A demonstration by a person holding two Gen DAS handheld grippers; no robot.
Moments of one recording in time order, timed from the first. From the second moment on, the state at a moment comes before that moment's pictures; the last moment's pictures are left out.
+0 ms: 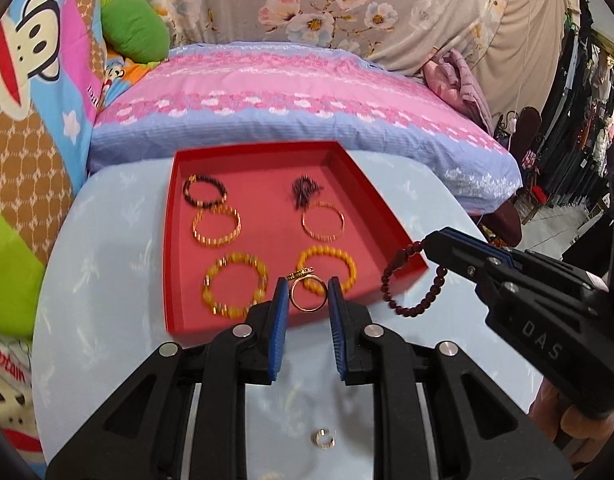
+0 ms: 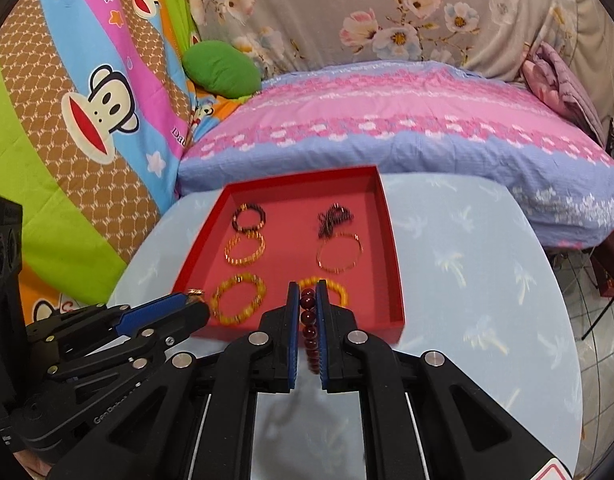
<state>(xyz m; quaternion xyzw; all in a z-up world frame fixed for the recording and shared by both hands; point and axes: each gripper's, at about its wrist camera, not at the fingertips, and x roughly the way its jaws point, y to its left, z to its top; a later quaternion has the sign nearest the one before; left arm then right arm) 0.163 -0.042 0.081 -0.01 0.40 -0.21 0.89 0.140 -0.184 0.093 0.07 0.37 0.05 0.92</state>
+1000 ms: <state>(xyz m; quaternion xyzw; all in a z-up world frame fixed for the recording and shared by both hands) 0.275 -0.042 0.021 -0.02 0.46 -0.15 0.87 0.268 -0.168 0.046 0.08 0.41 0.06 0.91</state>
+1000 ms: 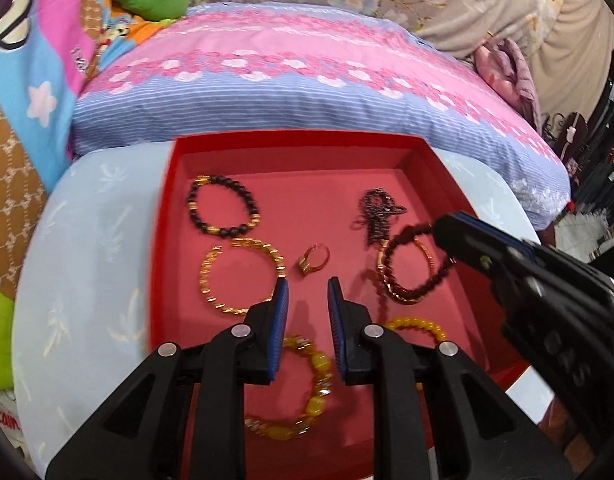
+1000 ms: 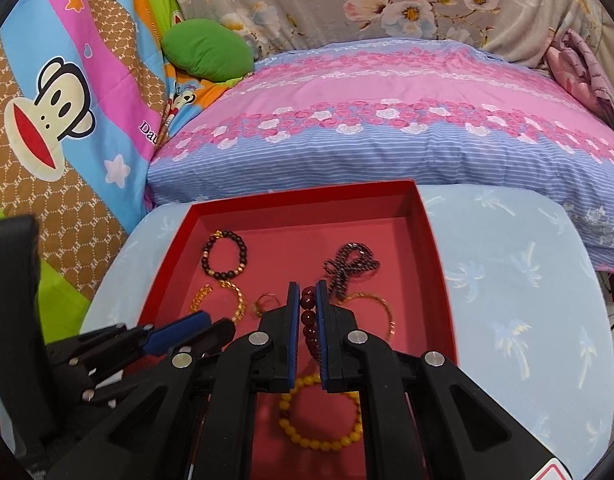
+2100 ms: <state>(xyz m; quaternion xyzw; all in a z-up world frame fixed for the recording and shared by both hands) 0.238 -0.039 0.034 -0.03 0.45 -0.16 0.88 0.225 -0.172 0.042 0.07 0.42 0.03 0.90</state>
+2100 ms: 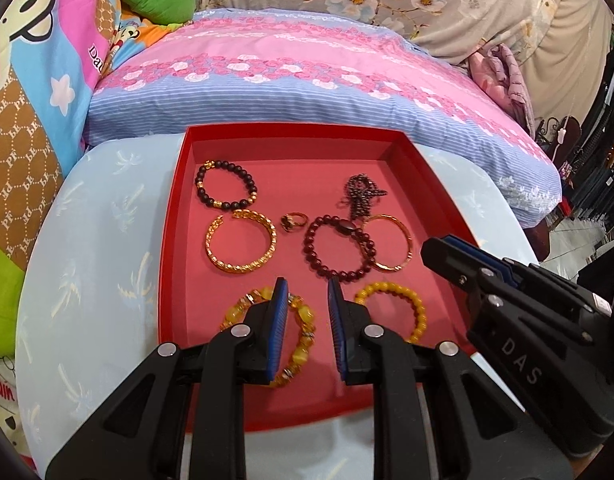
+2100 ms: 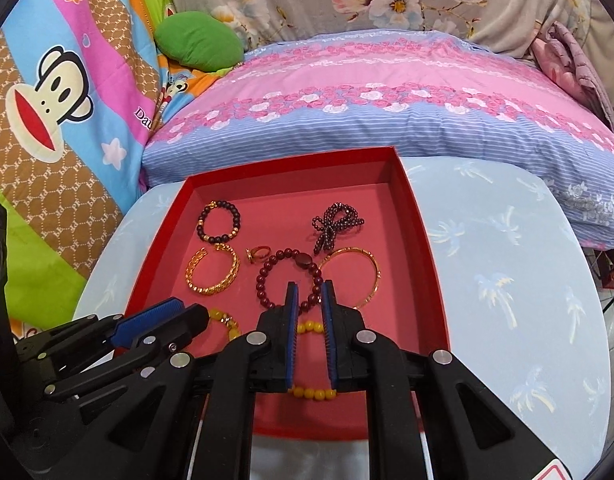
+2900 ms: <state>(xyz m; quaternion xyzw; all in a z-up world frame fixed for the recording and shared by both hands) 0.126 -0.041 0.042 -0.01 0.45 -0.19 0.87 0.084 -0.206 0.036 0.08 0.43 0.00 0.90</state>
